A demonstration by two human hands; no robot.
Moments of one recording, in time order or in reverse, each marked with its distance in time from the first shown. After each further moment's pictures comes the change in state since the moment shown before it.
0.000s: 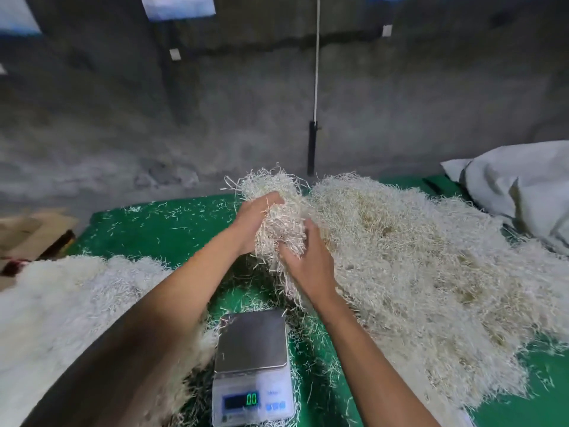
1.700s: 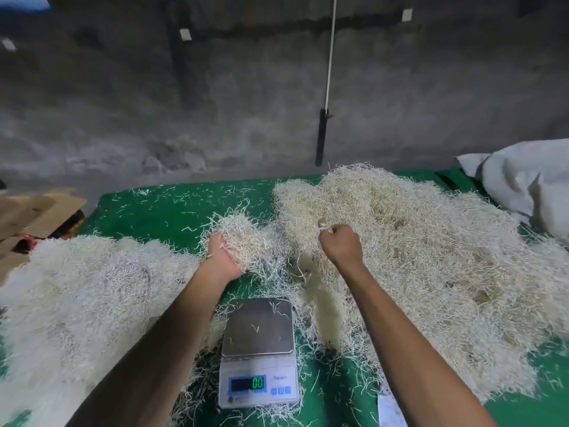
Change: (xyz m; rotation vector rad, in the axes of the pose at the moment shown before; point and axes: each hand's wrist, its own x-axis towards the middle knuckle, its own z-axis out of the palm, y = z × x) left_hand -0.042 -0.069 -0.057 -0.328 0.462 -0.490; right_hand 0.045 0.028 -0.018 -0.072 -0.067 0.413
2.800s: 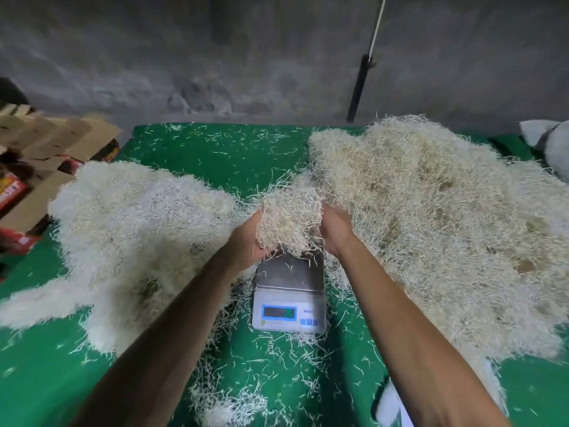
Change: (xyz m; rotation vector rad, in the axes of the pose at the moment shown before) left_hand 0.045 -0.095 -0.119 0.709 -0.274 0.474; right_hand -0.063 0.006 0.111 0.599 -0.277 0.380
